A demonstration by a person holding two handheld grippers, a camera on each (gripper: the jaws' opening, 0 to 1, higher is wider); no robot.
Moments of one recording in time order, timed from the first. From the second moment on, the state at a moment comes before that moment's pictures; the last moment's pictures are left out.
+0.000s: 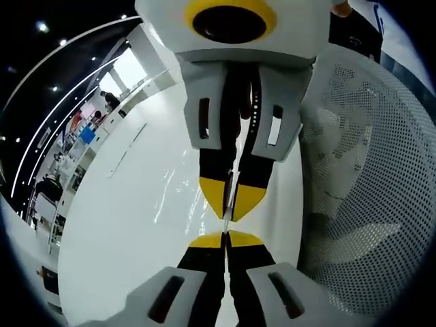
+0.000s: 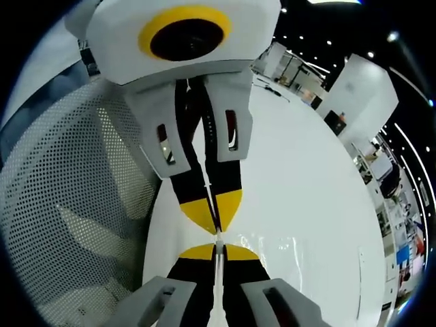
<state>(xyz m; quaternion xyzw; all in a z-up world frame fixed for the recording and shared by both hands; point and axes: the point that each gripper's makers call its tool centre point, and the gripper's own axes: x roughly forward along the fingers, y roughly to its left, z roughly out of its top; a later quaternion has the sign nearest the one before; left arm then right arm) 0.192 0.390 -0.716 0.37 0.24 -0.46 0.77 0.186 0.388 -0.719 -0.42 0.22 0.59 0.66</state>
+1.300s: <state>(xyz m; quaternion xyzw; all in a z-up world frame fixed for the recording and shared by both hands) 0.193 0.398 -0.718 0.37 0.26 -0.46 0.77 0.189 0.378 -0.720 -0.41 0.24 0.58 0.67</state>
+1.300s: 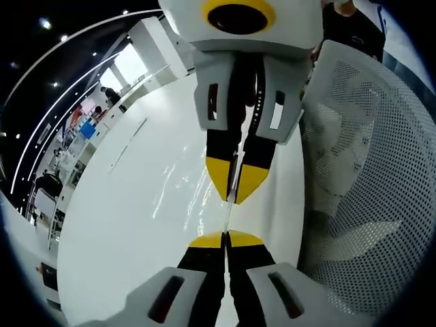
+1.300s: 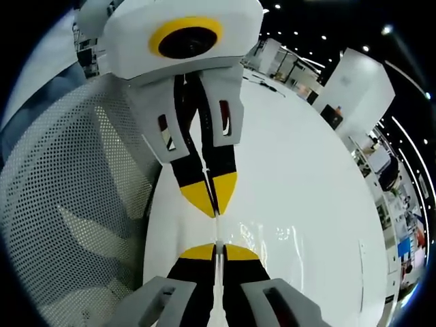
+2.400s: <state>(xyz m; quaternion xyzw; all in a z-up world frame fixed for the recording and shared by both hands) 0.193 0.403 -0.720 0.36 0.26 -0.45 0.77 0.189 0.378 -0.719 -0.41 0.24 0.57 0.66</state>
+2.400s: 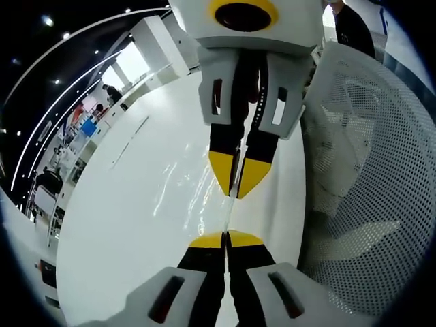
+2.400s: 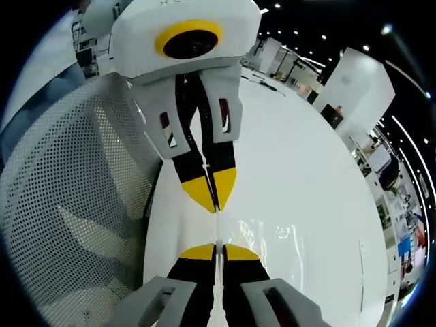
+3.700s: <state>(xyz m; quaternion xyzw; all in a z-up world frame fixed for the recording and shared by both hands) 0.196 0.417 -0.721 0.36 0.27 -0.44 0.78 0.192 0.371 -0.720 -0.42 0.24 0.57 0.67</state>
